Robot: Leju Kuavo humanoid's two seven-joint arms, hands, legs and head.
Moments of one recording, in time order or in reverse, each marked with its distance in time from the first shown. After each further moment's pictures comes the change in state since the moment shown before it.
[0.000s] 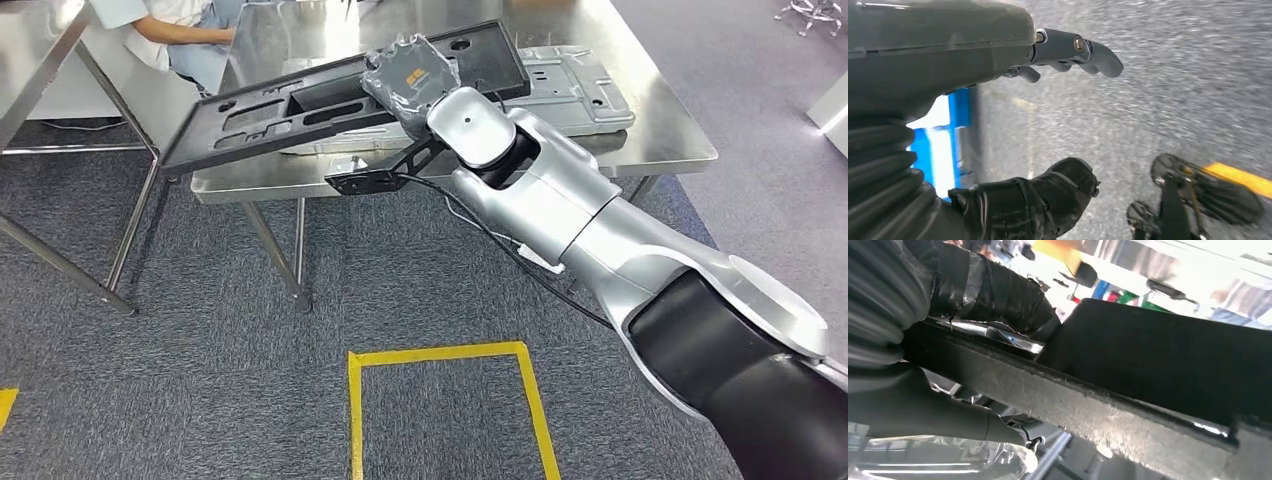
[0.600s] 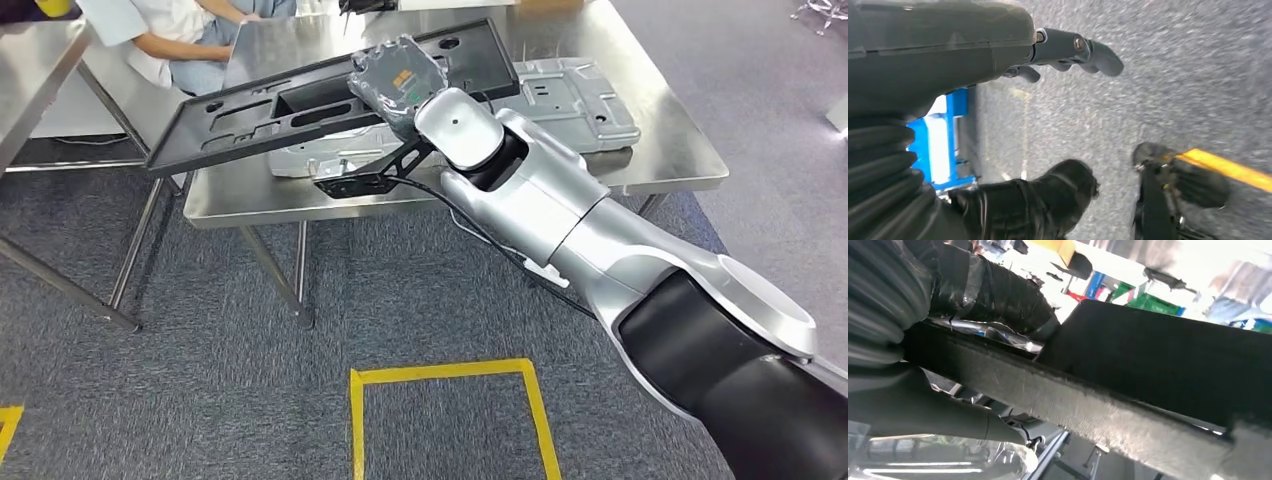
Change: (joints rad) left arm 0.000 -0.004 0.001 0.000 0.008 0.005 0.001; right arm -0.002 0.031 0.000 0.018 0.001 0.000 -0.014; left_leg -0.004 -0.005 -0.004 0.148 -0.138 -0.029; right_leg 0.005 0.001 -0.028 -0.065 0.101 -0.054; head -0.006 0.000
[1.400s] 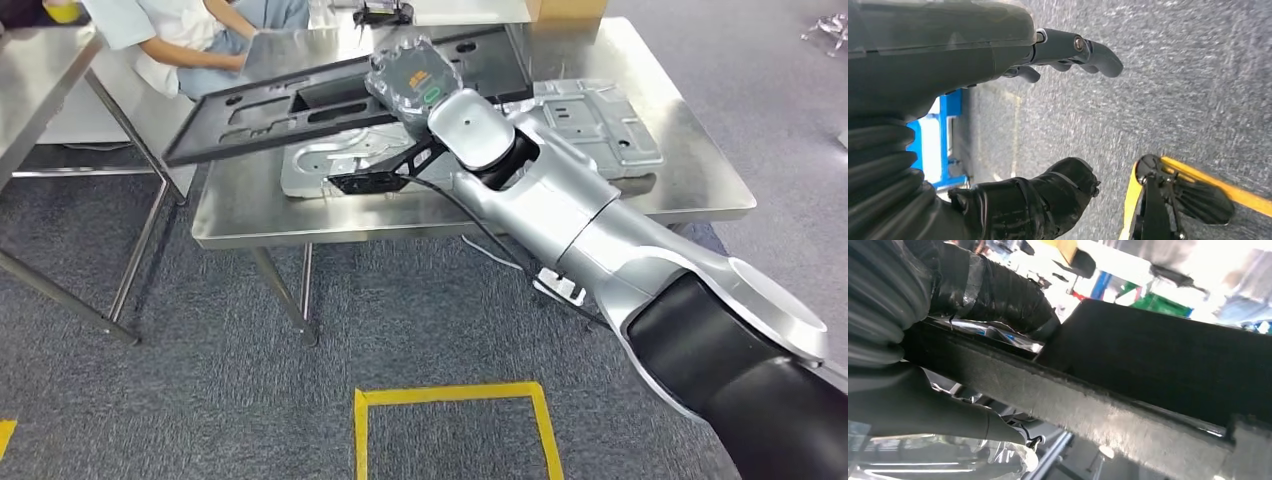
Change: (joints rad) left arm 0.004 0.001 0.001 0.000 -0.008 0.025 -0.002; right arm 0.001 -0.042 -0.001 0.000 -0.007 0.019 0.037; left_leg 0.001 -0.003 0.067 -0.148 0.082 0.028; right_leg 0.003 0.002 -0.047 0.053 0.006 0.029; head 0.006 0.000
